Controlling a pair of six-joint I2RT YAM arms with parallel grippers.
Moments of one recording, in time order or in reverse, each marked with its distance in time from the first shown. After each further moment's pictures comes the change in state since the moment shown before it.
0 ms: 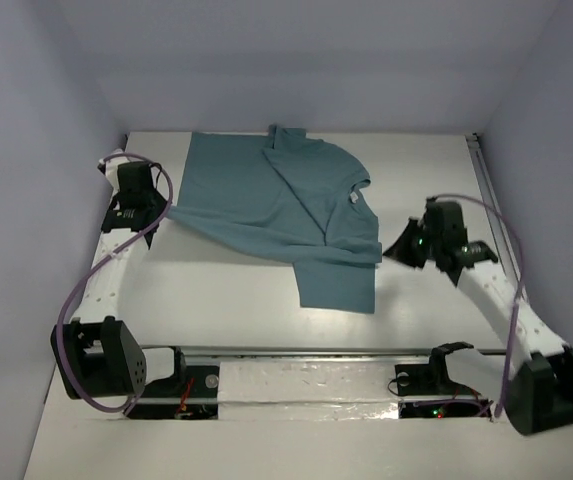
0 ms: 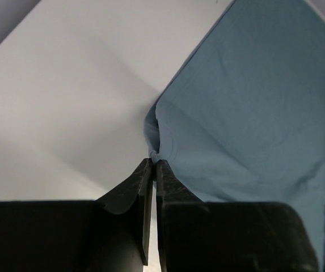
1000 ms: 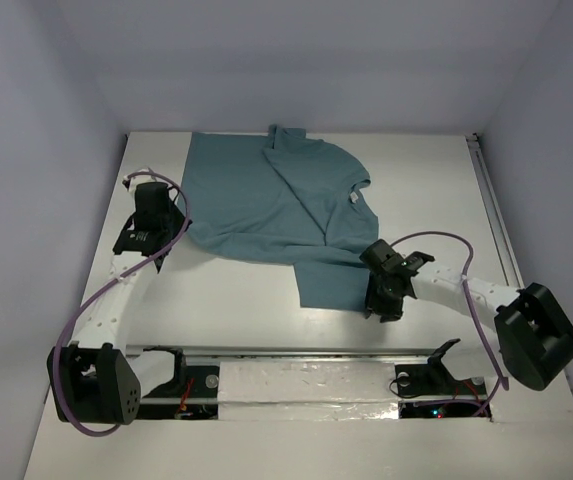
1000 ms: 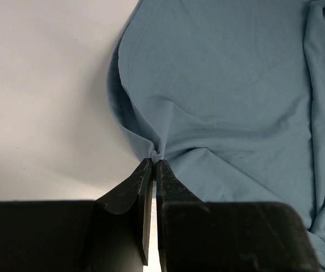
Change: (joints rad) left arm -0.116 -0.141 -0.182 0.027 0.098 -0.014; right arm 0.468 0.180 -0.168 -0.230 0.296 0.223
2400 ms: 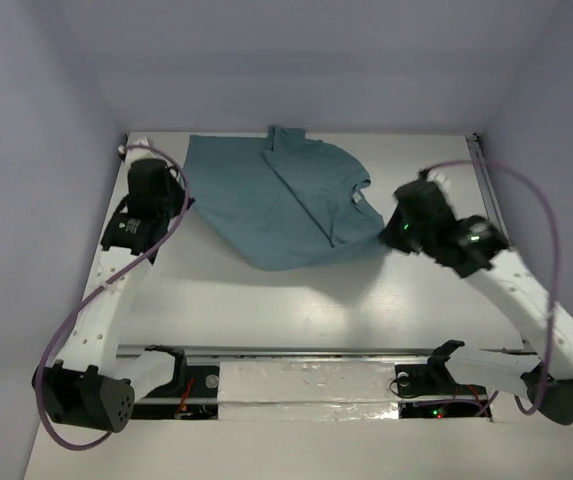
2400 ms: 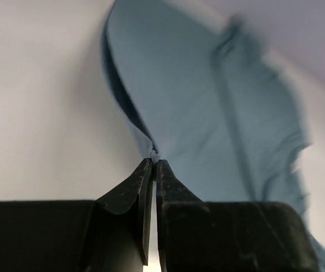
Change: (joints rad) left arm -0.084 -0.031 0.206 -0.145 -0.025 0.001; right arm 0.011 -0.213 0.533 -0.251 0.249 -0.018
